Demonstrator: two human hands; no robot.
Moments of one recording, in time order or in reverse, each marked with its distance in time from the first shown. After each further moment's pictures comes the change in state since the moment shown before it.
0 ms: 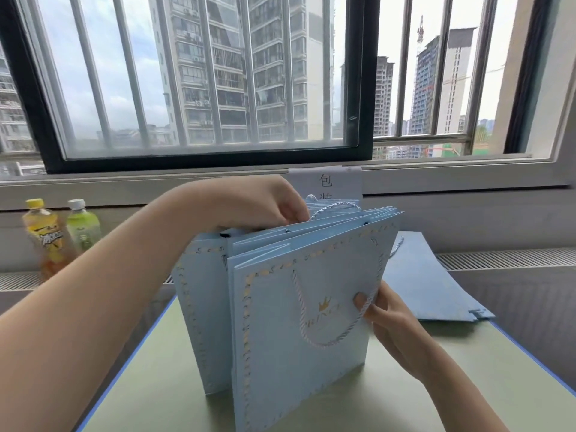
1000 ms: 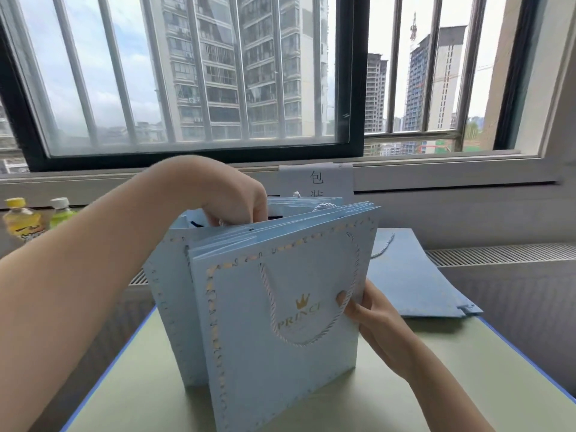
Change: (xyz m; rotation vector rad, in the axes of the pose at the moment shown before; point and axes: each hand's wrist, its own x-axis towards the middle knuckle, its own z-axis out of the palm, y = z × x) left_hand 0.020 -0.001 -0.014 0.276 -0.125 -0.313; right_hand 0.000 -0.001 0.002 -0.068 -0.007 0.071
